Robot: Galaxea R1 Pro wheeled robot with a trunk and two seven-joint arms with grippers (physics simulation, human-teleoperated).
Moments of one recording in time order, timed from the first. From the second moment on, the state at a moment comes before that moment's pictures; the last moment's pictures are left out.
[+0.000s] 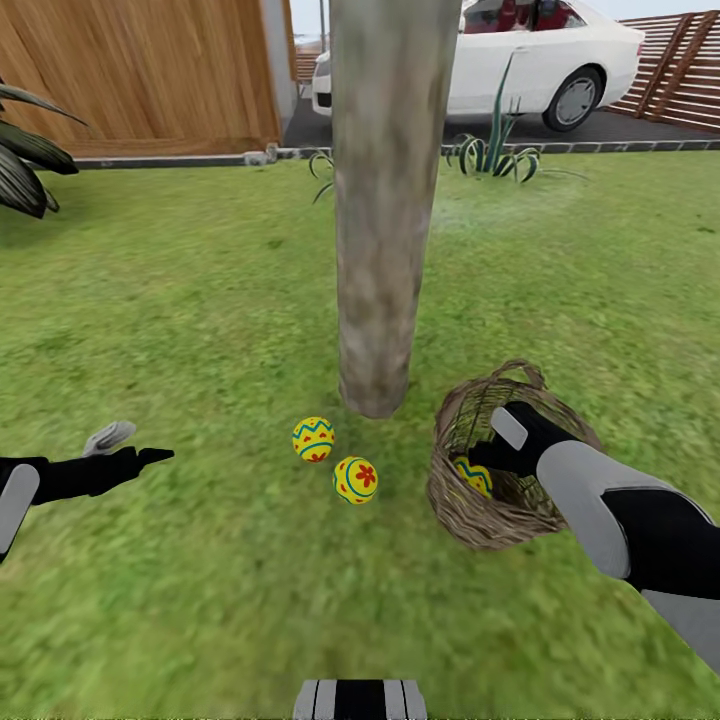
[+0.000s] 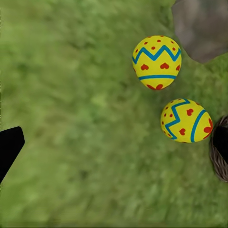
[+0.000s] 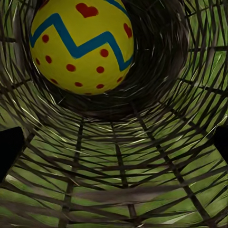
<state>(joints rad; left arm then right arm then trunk) -0.70 0.48 0.22 -1.04 0.51 1.02 -0.42 -1.28 -0.06 0.08 -0.13 -0.45 0.80 -0.40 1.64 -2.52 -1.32</state>
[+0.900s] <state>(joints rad) -0.70 0.48 0.22 -1.01 0.51 1.02 -0.42 -1.28 -0.06 0.08 -0.14 -0.45 0.73 -0.40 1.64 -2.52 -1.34</state>
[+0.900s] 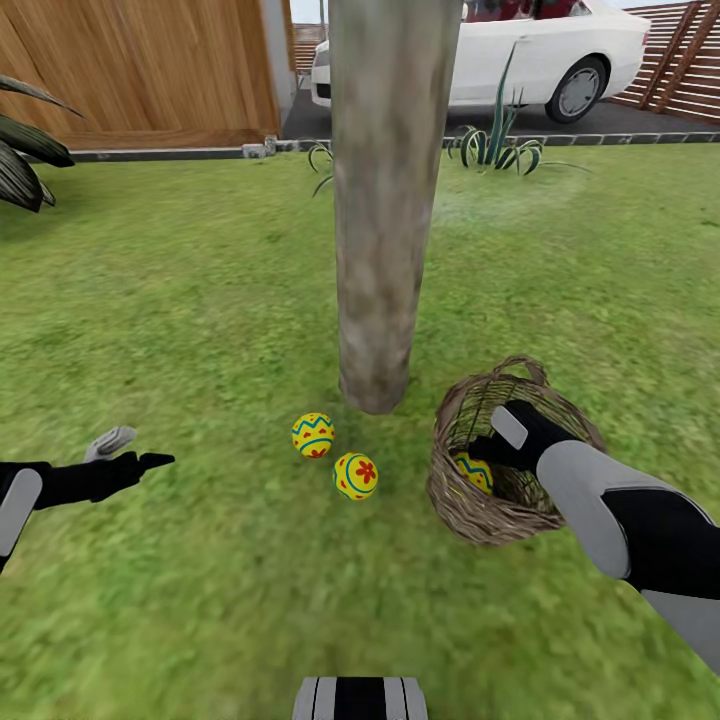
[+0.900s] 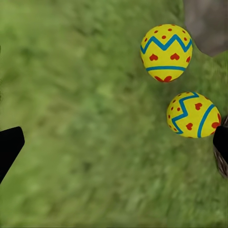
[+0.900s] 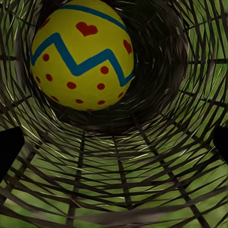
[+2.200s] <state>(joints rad) -0.70 0.48 0.22 -0.98 0.46 1.01 -0.42 -1.28 -0.05 0.08 -0.14 -0.45 0.68 -0.37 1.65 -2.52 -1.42</state>
